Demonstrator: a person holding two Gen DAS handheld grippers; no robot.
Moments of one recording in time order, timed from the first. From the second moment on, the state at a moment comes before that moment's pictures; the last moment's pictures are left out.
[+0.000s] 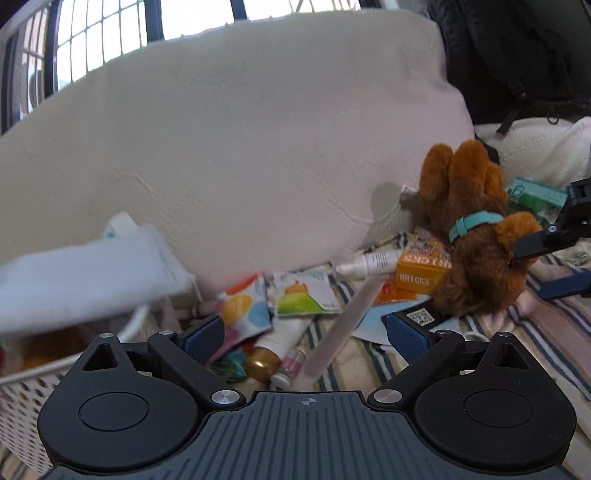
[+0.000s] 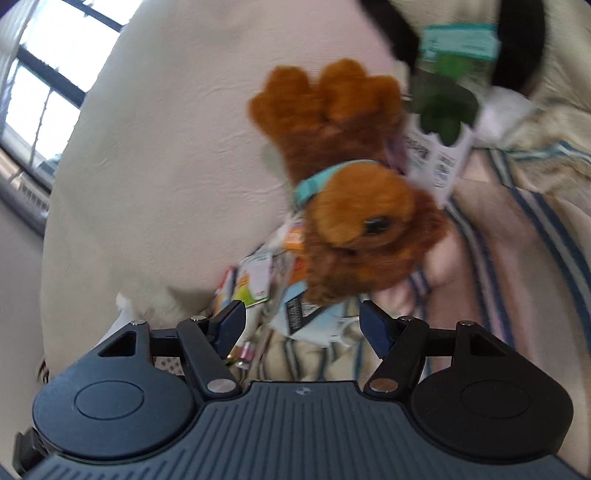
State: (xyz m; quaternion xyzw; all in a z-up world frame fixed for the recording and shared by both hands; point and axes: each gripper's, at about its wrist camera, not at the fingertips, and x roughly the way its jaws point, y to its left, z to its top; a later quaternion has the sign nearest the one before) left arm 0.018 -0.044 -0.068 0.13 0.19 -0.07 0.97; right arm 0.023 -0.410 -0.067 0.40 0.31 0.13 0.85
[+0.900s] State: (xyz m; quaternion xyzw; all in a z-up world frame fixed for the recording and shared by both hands) left arm 0.054 -0.023 -0.117 0.14 0.24 -0.06 0.96; right arm 0.115 -0.340 -0.111 0.47 0.30 0.21 0.80
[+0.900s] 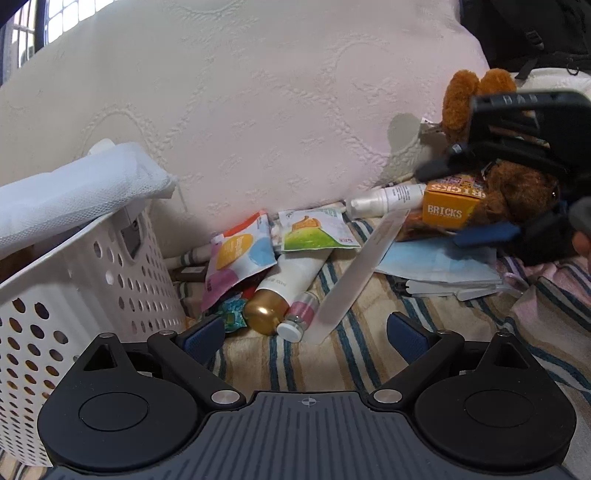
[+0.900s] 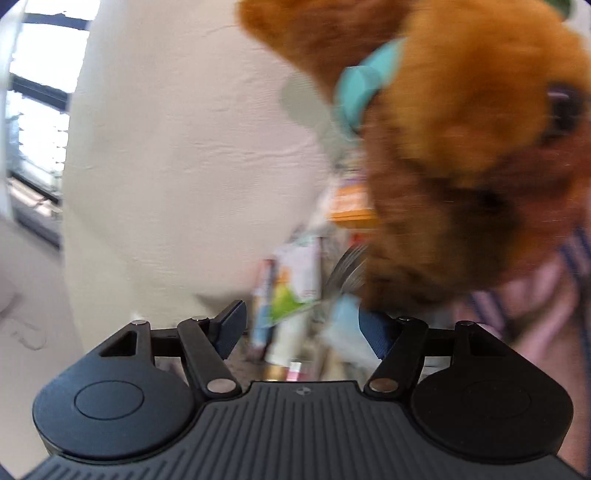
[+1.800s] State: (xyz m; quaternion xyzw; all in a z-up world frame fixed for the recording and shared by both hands) left arm 0.143 -0.054 -0.144 0.20 0.28 -0.10 0.93; right arm 0.119 -0.344 -0.124 0.42 0.35 0.18 0.81
